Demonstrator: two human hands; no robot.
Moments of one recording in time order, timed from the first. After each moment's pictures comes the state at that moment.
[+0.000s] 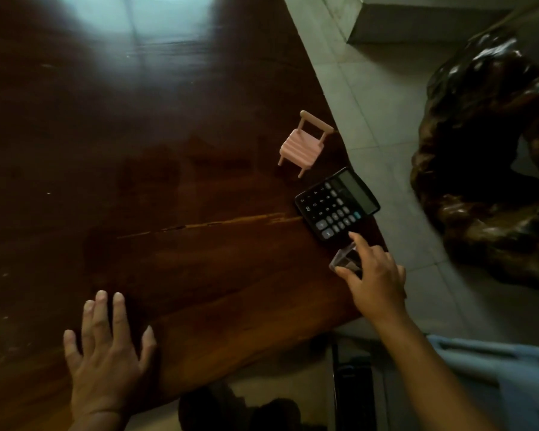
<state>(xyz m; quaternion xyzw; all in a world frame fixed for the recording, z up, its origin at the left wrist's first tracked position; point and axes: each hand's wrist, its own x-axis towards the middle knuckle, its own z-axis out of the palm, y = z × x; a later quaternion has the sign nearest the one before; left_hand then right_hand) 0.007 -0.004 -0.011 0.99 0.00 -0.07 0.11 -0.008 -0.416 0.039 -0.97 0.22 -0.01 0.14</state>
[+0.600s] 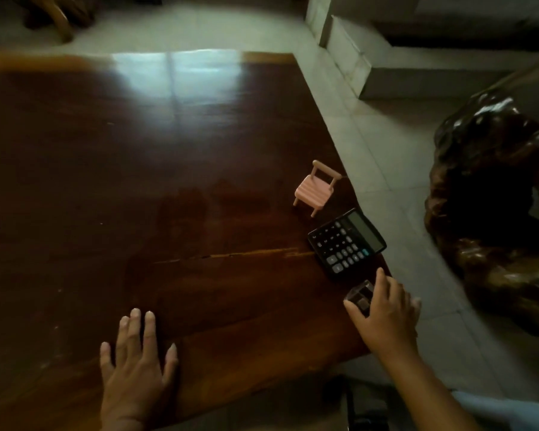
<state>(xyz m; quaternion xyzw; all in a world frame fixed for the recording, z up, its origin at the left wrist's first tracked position) 0.011 -0.001 -0.014 0.99 0.01 -0.08 0.11 -0.015 -0.414 0.042 -0.97 0.25 0.00 0.06</state>
